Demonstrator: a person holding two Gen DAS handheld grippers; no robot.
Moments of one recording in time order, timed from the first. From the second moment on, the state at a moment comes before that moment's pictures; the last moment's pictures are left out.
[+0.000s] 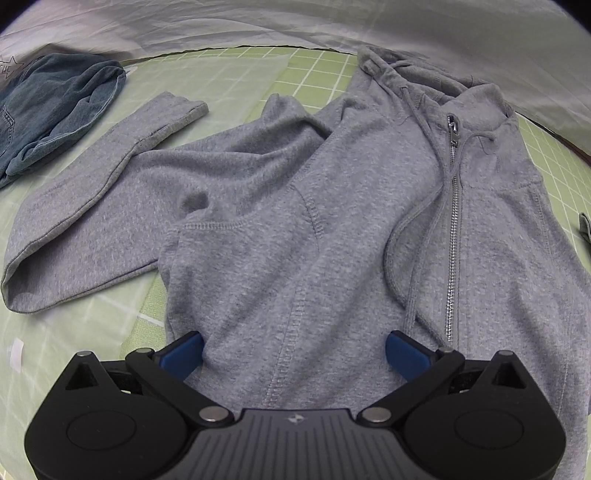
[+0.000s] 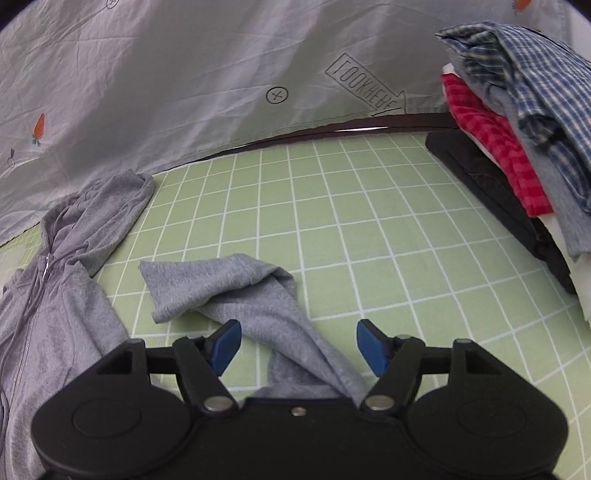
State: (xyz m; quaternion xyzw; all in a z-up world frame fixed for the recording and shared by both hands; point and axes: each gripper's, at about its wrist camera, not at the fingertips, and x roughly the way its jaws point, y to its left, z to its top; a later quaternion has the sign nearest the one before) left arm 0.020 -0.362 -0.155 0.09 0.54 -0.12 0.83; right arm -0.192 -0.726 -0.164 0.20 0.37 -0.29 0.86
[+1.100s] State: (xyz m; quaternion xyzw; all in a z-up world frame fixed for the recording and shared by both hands) left arm 0.016 -0.359 -0.157 0.08 0.53 -0.12 0.84; right arm -0.433 -0.721 -0.157 0.34 0.25 -0.55 0.72
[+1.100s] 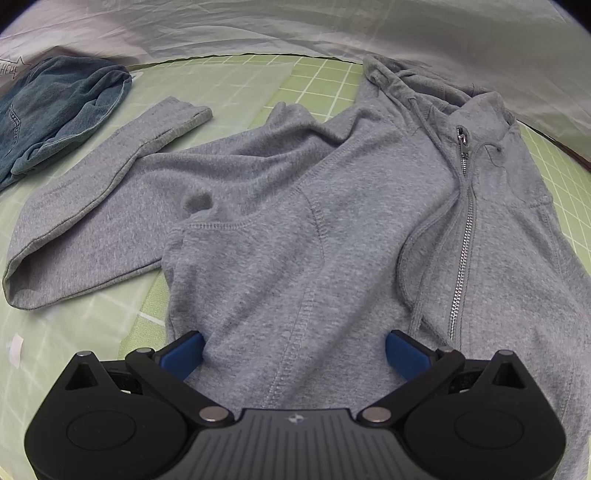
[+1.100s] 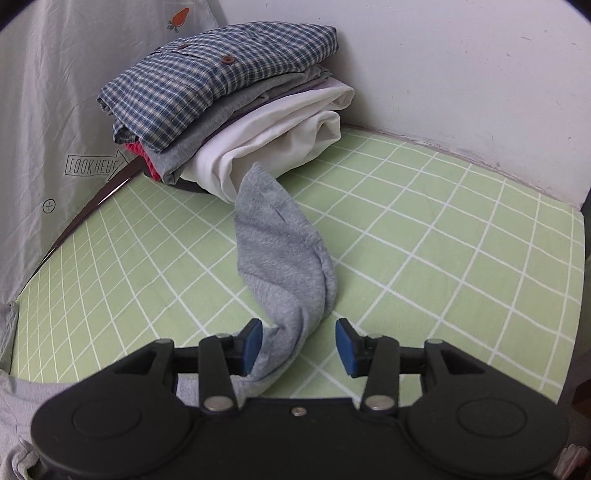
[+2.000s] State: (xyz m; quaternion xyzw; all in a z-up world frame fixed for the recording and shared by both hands) left arm 0.015 -0.359 -0.157 0.08 0.52 -0.12 0.84; right arm -0.396 -0.790 -0.132 0.41 0.13 -0.49 0.76
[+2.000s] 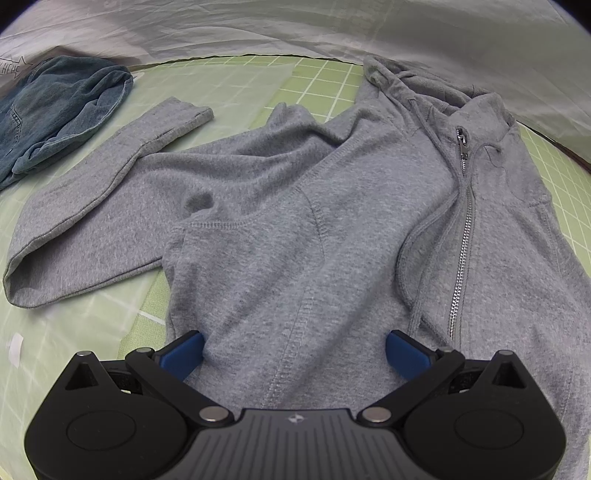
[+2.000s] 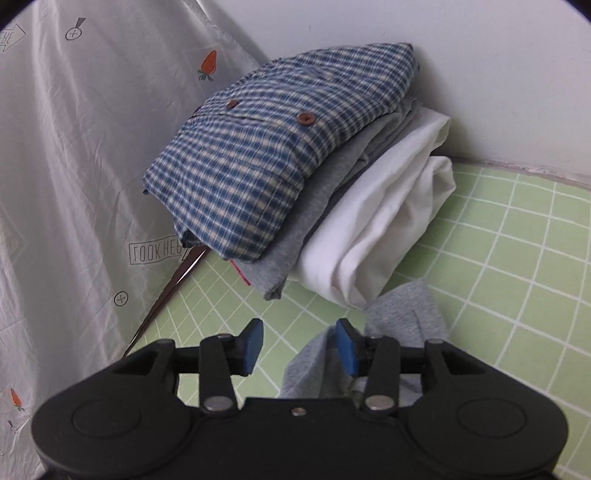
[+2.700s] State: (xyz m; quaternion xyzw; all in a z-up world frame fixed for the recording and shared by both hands) left arm 0.016 -0.358 -0.157 0.08 0.53 -0.11 0.84; right arm -0.438 -0.800 -0.158 0.38 0.18 -0.55 0.72
